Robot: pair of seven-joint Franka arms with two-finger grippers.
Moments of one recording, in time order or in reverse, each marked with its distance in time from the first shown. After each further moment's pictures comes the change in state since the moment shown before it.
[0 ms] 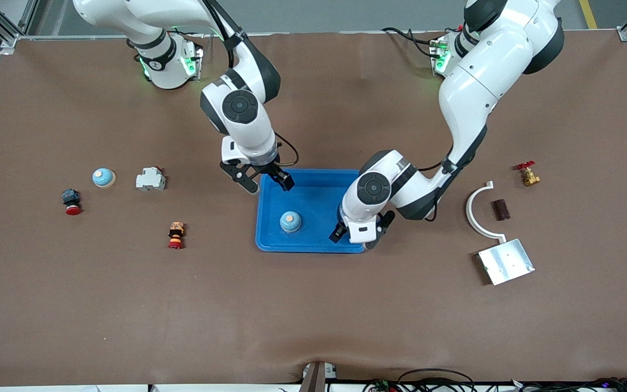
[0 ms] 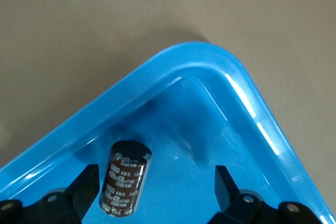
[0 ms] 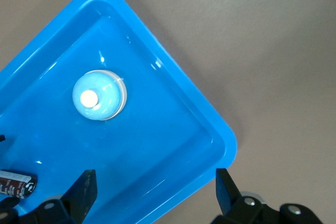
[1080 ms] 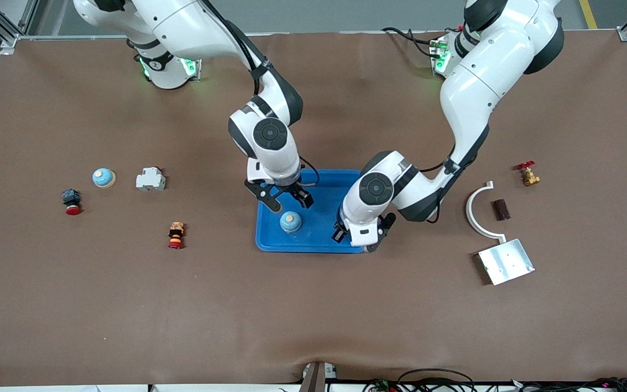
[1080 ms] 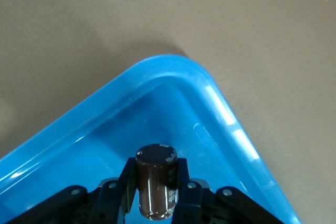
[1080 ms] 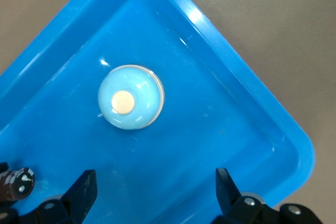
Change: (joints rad) left arm 0.001 -0.004 0.000 0.038 0.000 0.005 -0.007; right arm 0.033 0.236 -0.020 0.239 -0.001 -0.001 0.051
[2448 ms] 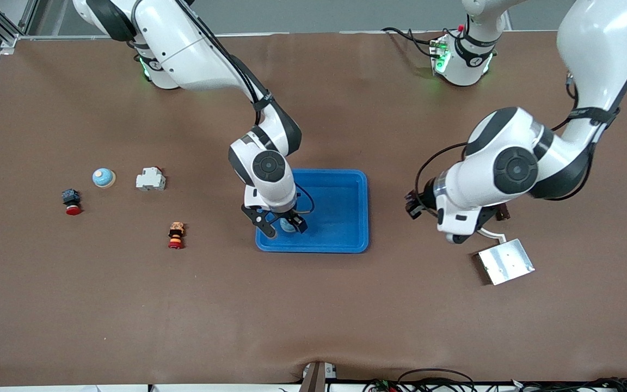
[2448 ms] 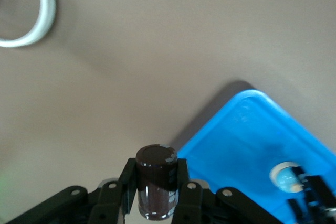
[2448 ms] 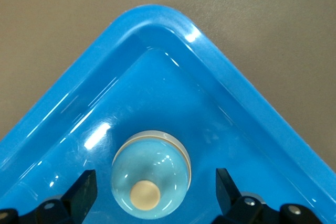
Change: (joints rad) left arm 0.719 -0.289 -0.565 -0.191 -0.026 -0.491 0.497; right arm -0.047 0.165 -0.014 0.162 -0.035 -0.001 0.000
